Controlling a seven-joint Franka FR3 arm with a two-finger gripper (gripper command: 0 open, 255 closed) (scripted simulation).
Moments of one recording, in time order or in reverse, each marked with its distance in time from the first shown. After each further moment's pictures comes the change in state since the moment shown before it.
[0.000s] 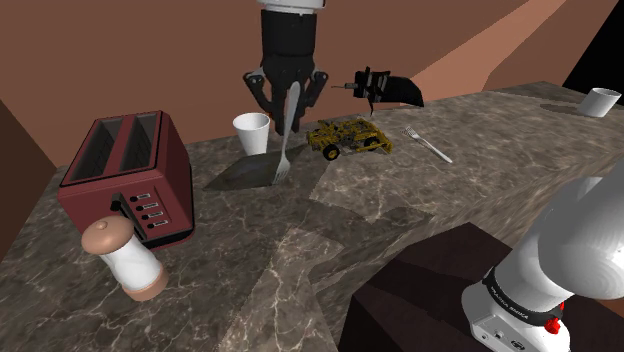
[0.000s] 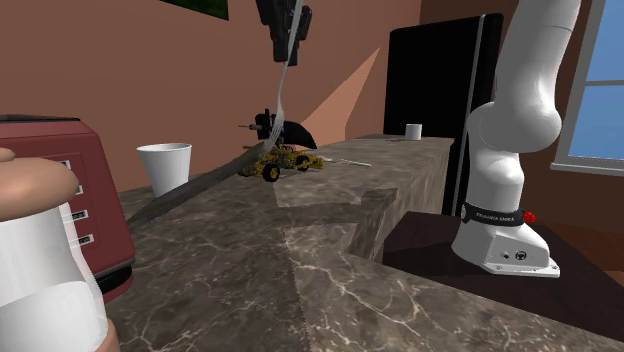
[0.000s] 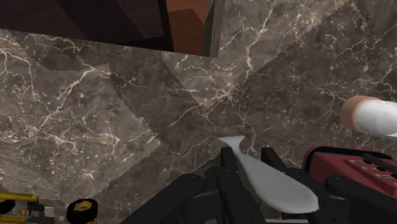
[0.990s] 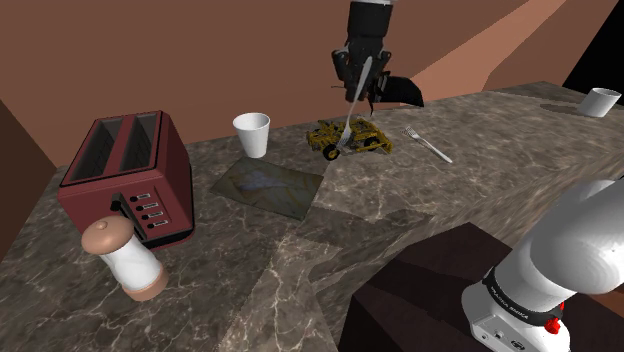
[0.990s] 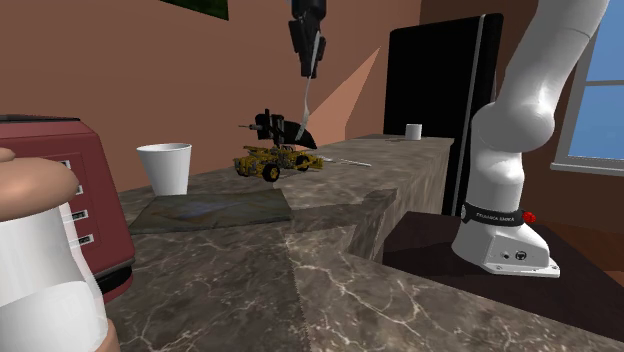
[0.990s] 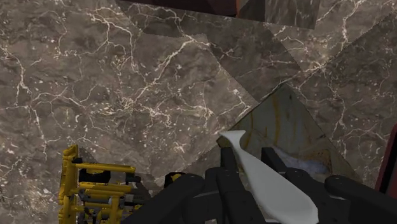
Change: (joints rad) arm -0.132 -0.167 -0.257 -0.174 0.000 -0.041 -0.390
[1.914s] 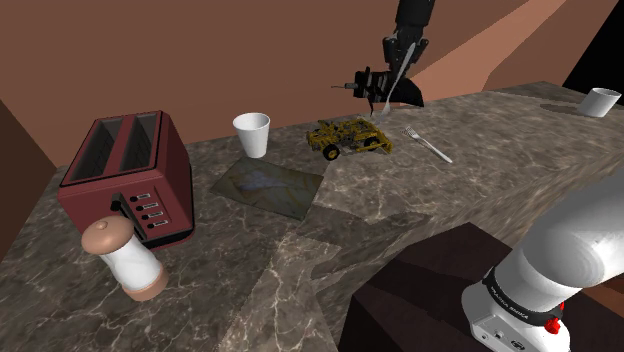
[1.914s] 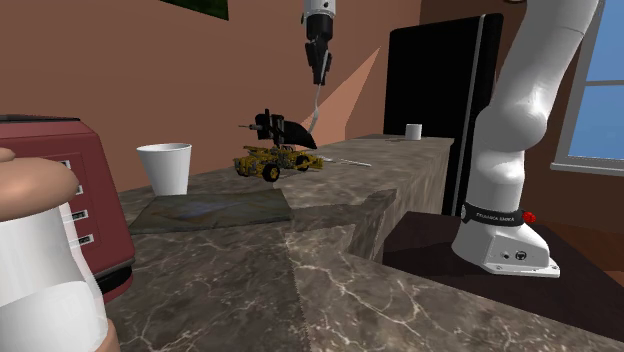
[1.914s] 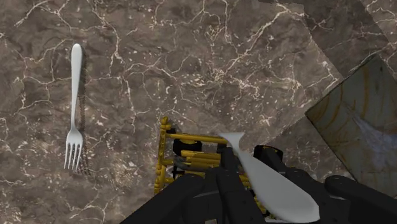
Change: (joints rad) arm -0.129 0.079 -0.222 0.074 -0.077 -0.033 -0.336
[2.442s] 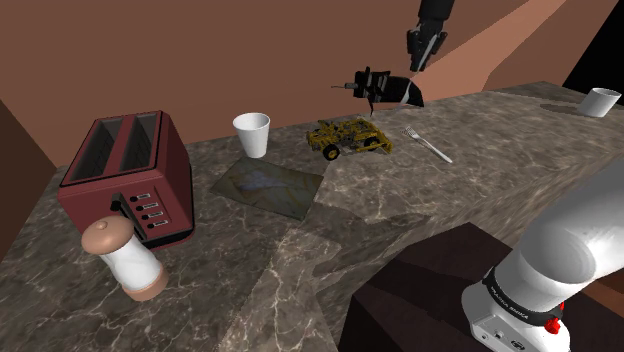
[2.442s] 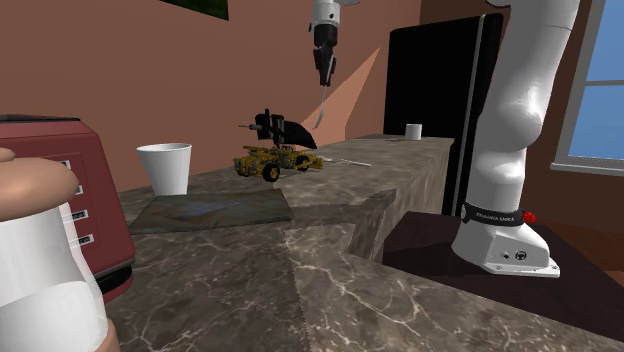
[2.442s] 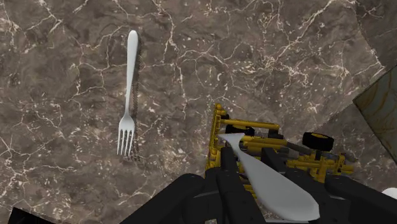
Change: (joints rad) arm -0.075 0.117 -0.114 0.141 -0.021 -0.038 -0.186
